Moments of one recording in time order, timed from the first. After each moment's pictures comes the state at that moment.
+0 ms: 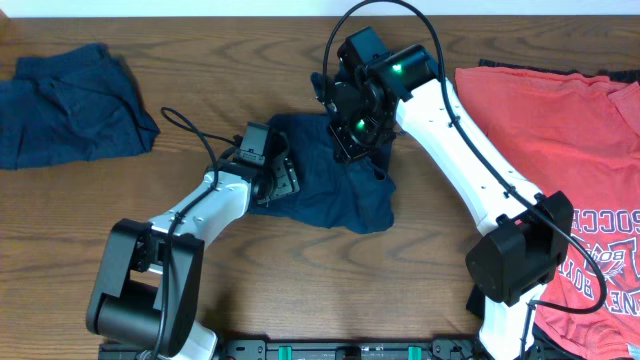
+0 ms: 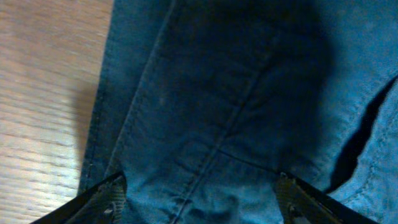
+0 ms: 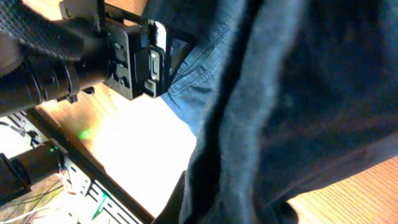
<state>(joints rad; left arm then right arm) -0.30 1.72 0.88 -0.38 0.03 -0.61 0.54 2.02 1.97 -1.35 -0.38 0.04</state>
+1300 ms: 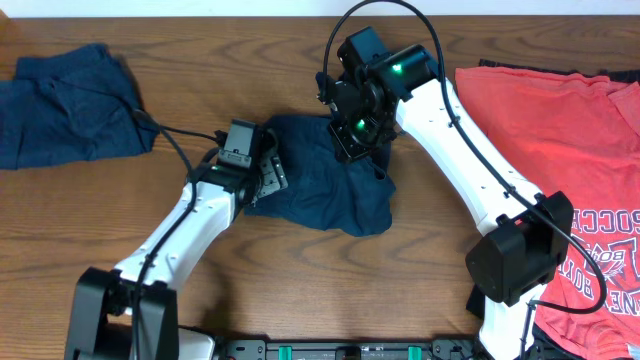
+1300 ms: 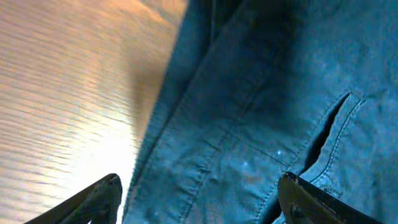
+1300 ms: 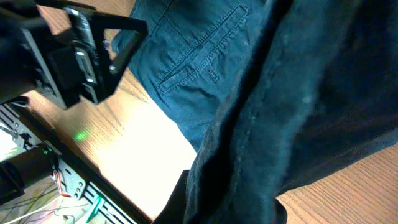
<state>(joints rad) -0.28 1.53 0.89 -0.51 -0.07 -0.61 0.54 2.02 1.97 -1.35 -0.36 0.04</state>
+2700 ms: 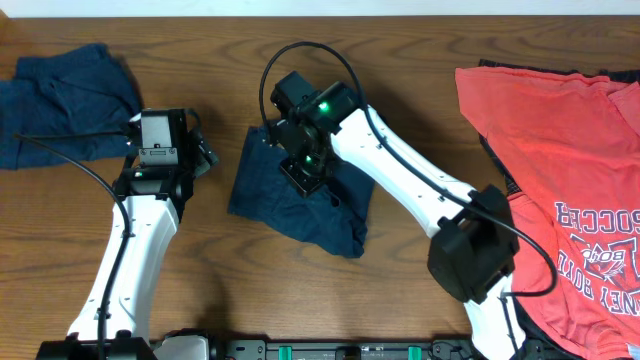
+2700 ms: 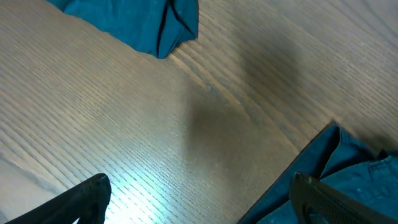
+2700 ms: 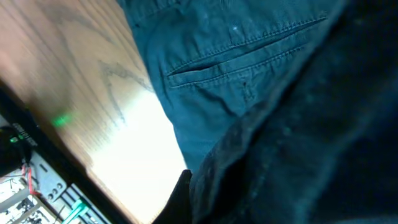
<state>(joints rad) 0.02 1.36 0.94 -0.58 -0.27 -0.54 0.74 2.15 1.97 -1.27 -0.30 0.01</state>
